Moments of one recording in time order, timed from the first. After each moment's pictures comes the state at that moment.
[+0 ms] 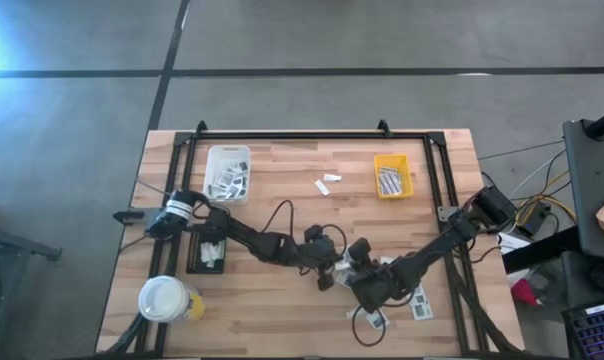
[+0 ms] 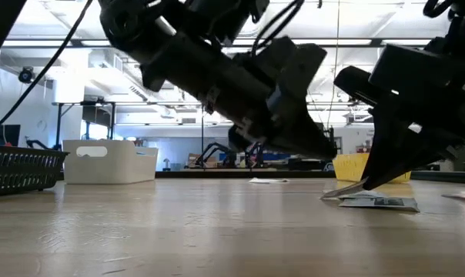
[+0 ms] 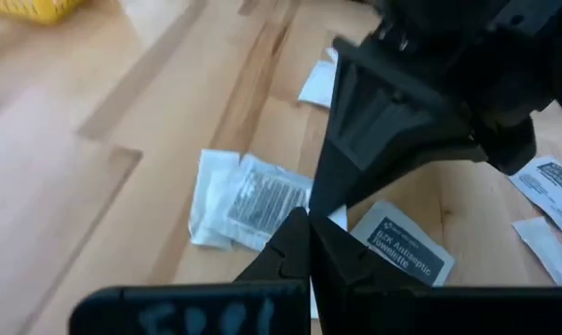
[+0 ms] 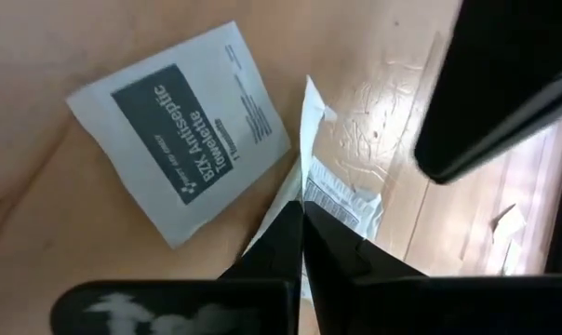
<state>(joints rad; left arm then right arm) -0.25 2.08 1.22 0.39 -0.29 -0.37 0.62 1.81 0.91 -0.42 0.63 -0.03</state>
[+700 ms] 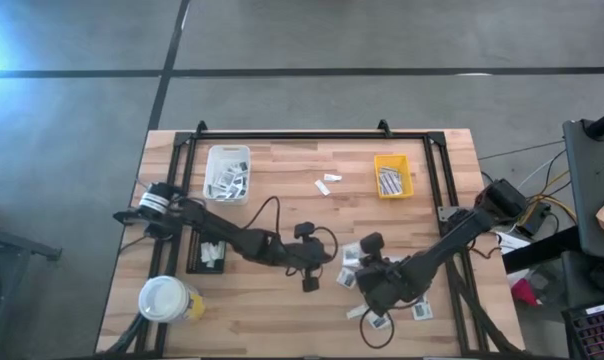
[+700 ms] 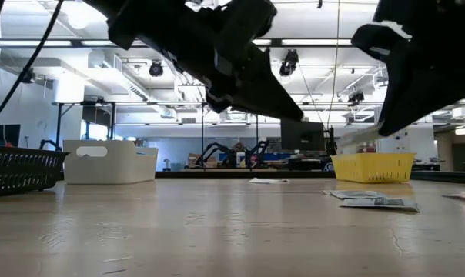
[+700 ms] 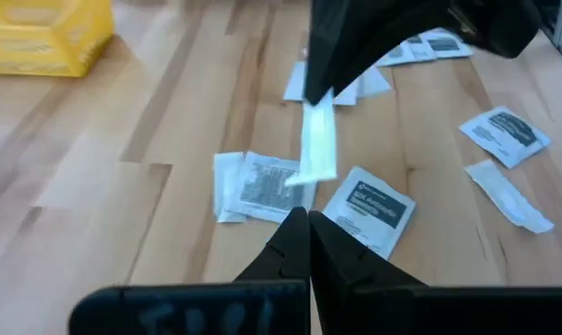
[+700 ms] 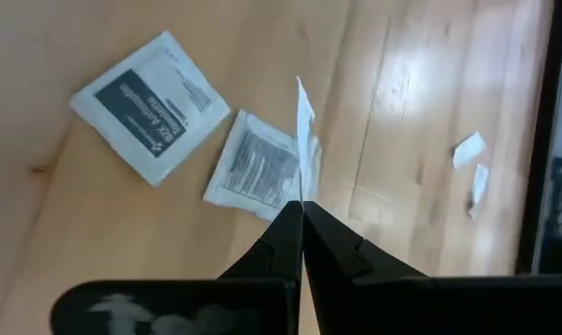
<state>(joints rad) -0.29 1.89 1.14 0.22 -0.31 -0.22 0.66 1.70 1.05 -0.78 0.63 0.25</state>
